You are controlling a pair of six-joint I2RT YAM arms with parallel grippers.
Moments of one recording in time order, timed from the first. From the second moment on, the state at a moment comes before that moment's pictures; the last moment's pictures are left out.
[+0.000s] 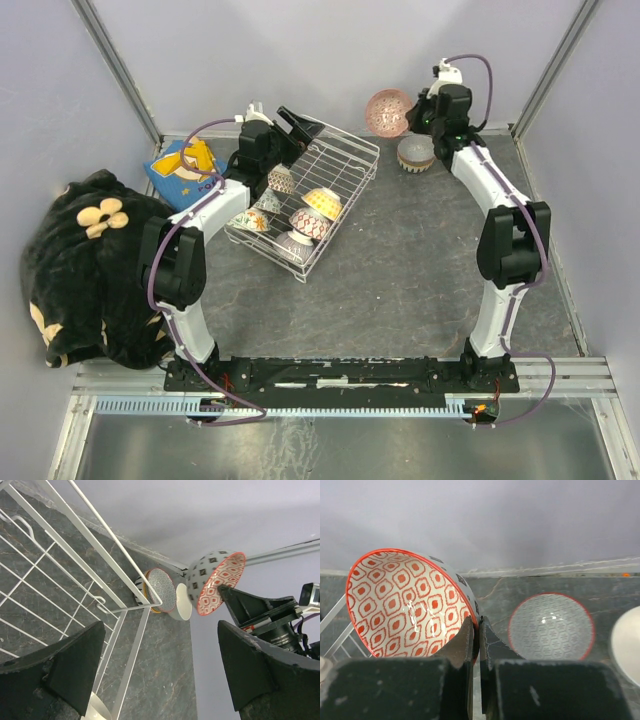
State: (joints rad) left arm -0.35 1.84 1.40 0.26 0.13 -1.03; right arm 0.18 1.99 1.74 -0.02 -0.06 0.25
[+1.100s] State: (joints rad) left arm -0.35 1.82 1.40 0.19 0.14 -0.94; right arm 0.03 2.27 2.21 -0.68 0.00 0.29
